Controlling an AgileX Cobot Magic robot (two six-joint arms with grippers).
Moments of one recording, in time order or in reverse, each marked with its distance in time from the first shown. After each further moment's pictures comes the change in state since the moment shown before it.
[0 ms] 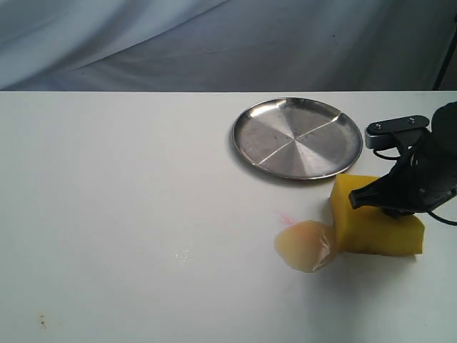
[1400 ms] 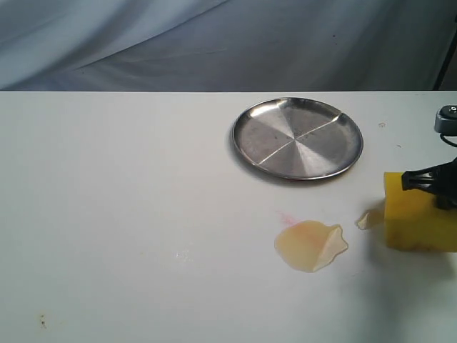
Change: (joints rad) left arm 0.000 0.000 0.000 0.000 0.000 0.000; right arm -0.185 -0.148 0.090 -0.069 -0.042 0.161
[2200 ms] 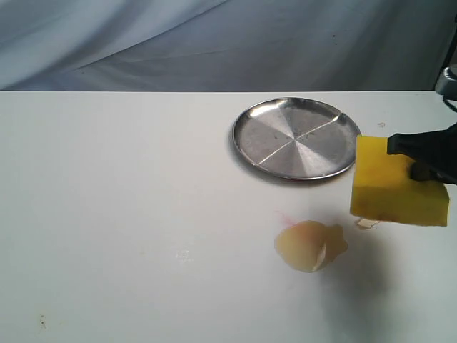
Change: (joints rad) left arm 0.000 0.000 0.000 0.000 0.000 0.000; right arm 0.044 -0.188 -0.003 0.381 0.021 -0.208
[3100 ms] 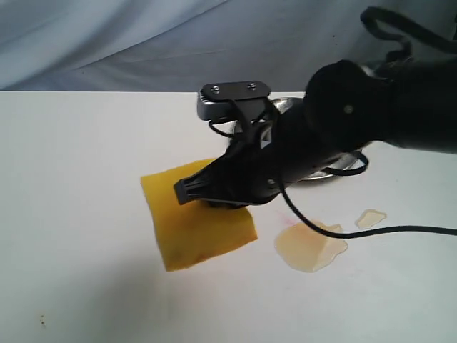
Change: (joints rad) left arm 0.000 0.000 0.000 0.000 0.000 0.000; right arm 0.672 0.238 -0.292 0.167 0.013 -0.096
